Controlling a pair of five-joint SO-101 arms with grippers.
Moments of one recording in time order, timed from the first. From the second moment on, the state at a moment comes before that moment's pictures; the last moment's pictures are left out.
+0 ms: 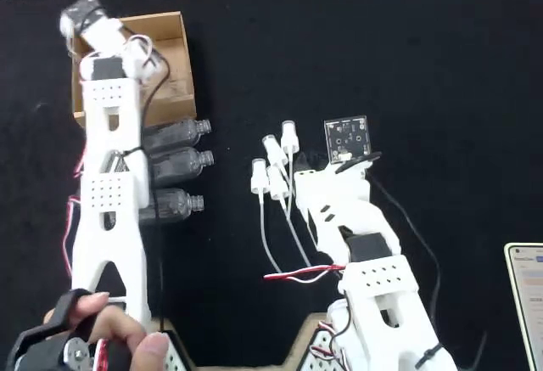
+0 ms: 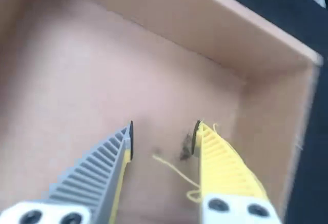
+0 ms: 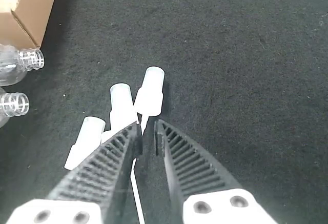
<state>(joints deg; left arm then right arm) -10.1 78.1 -92.2 70.1 27.0 -10.3 -56.7 82.2 18.9 -0.2</state>
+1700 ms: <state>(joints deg) -38.2 87.8 -91.6 46.9 -19.2 -10.3 -56.7 82.9 18.9 -0.2</state>
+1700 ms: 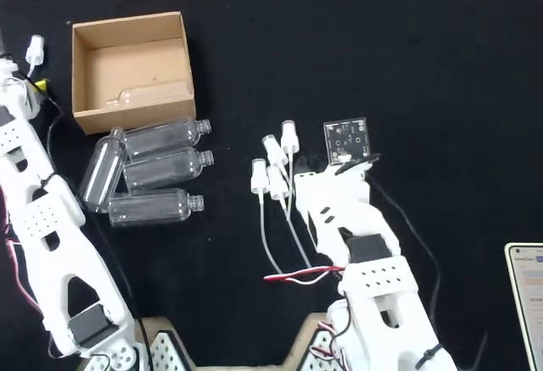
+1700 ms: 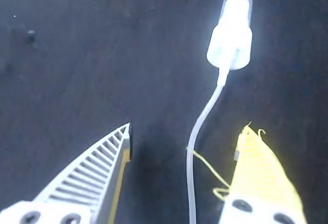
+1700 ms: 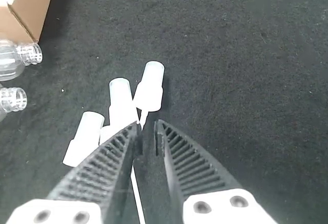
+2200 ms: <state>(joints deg) -34.8 88.3 -94.2 57.3 -16.3 -10.3 -56.7 82.9 18.9 -0.2</state>
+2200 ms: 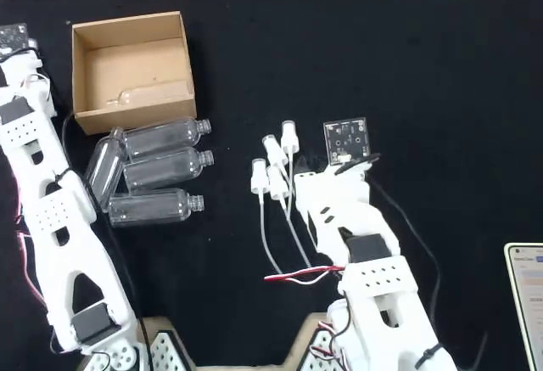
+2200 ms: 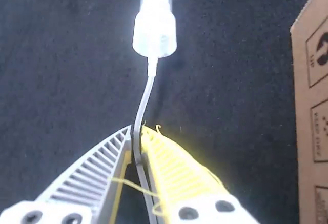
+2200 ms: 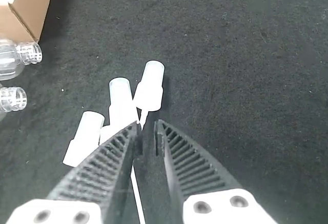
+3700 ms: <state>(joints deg) -57.8 66.4 -85.6 100.4 -23.9 -10.3 -56.7 82.9 18.9 -0.2</state>
